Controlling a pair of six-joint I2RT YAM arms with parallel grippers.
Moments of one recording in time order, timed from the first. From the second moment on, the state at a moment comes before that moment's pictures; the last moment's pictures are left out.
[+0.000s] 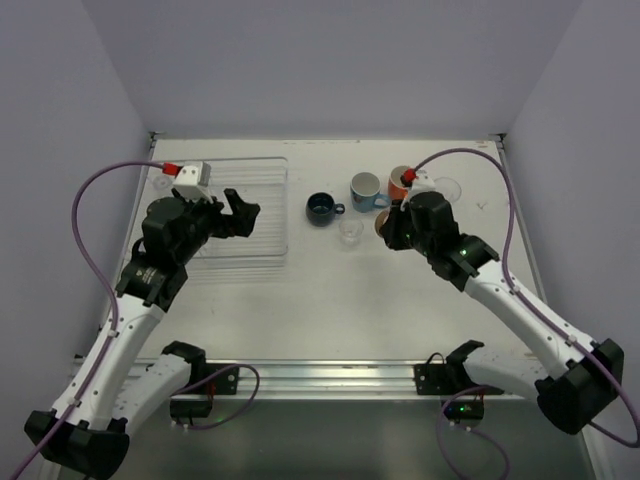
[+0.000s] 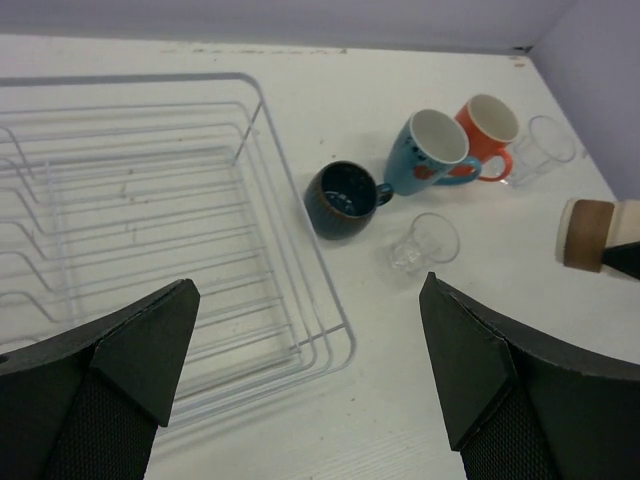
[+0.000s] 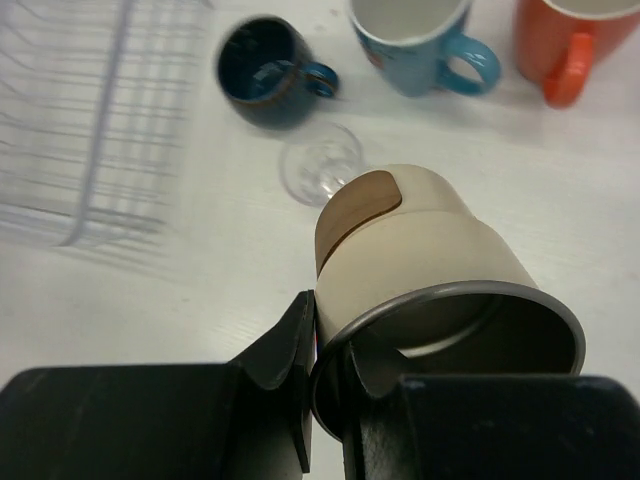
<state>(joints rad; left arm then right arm) -0.30 0.83 0.90 -0.27 0.12 -0.34 0.59 1.02 0.90 -0.35 0.08 0.43</state>
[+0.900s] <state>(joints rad) -0.30 0.74 0.80 -0.34 0.05 -0.22 0.51 1.81 1.33 -0.71 0.22 0.17</state>
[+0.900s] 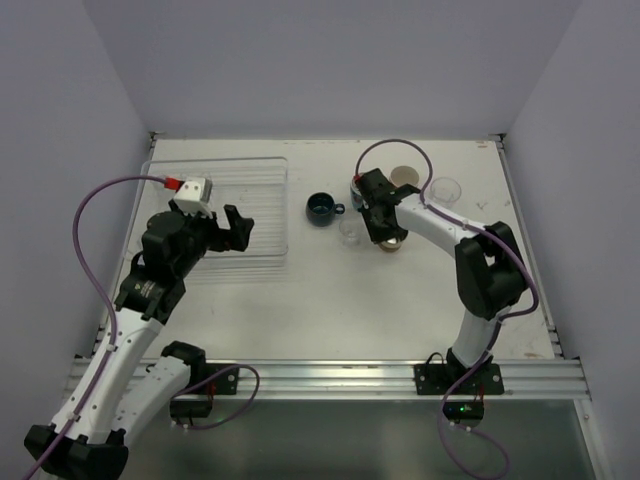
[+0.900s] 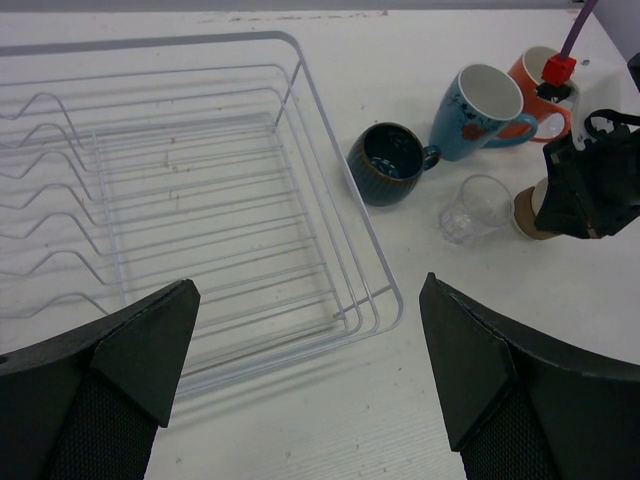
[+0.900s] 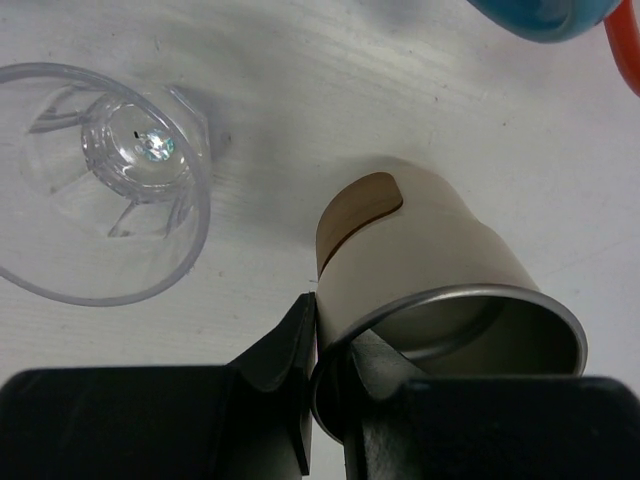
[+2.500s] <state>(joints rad) 0.15 1.71 1.23 -0.11 -0.40 -0.45 0.54 0.91 0.77 -0.16 -0.13 0.39</state>
